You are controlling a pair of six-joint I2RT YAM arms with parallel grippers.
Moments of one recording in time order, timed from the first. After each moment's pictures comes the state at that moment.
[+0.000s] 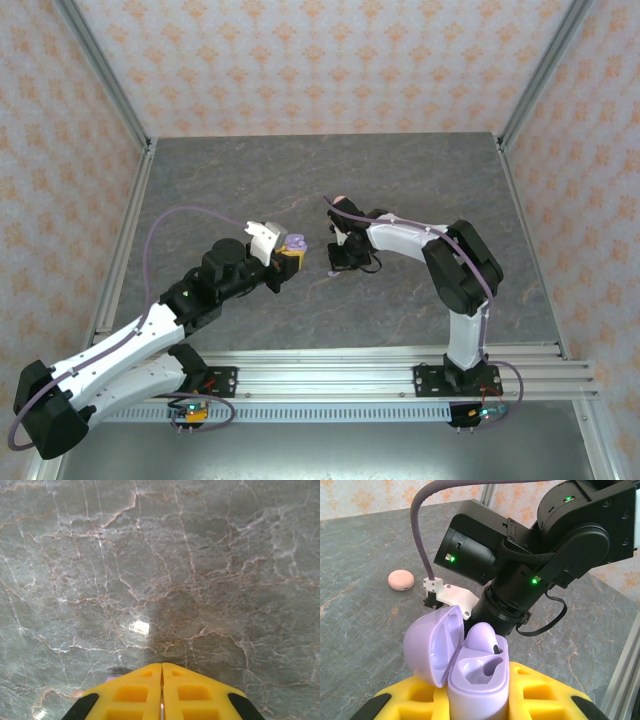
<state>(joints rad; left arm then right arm) -0.69 0.86 0.60 -0.08 0.10 -0.23 0.66 1.91 1.23 -0.63 -0.21 0.44</state>
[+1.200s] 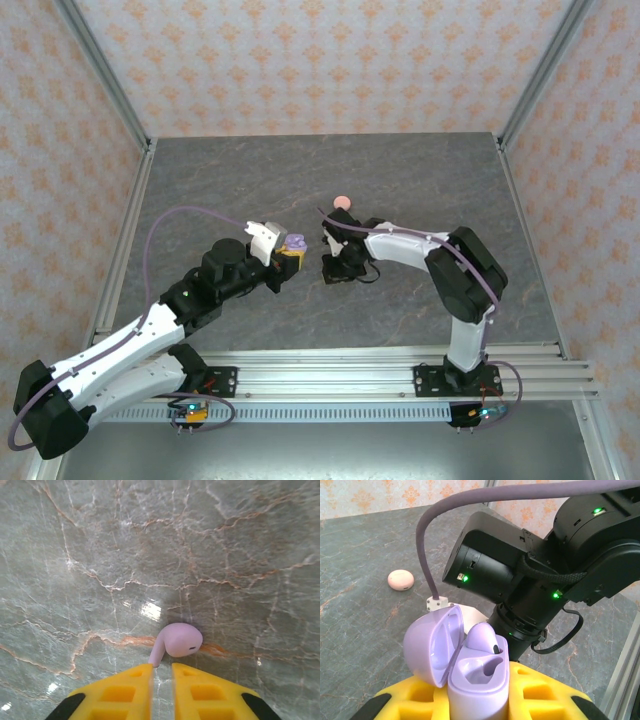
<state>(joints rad) -0.69 0.86 0.60 -0.08 0.10 -0.23 0.72 1.85 1.17 -0.62 -0.29 0.46</state>
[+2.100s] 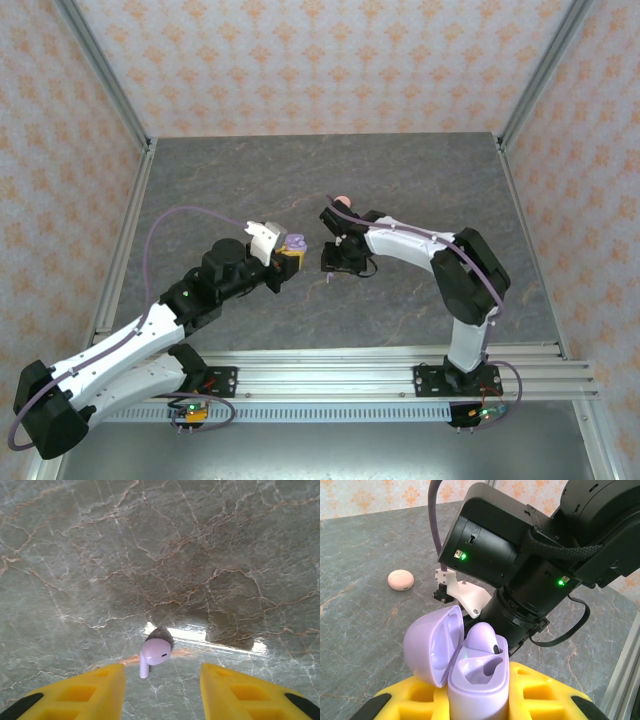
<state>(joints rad) -0.69 0.86 0.60 -0.08 0.10 -0.23 0.73 1.84 1.24 -0.70 -0.15 0.73</state>
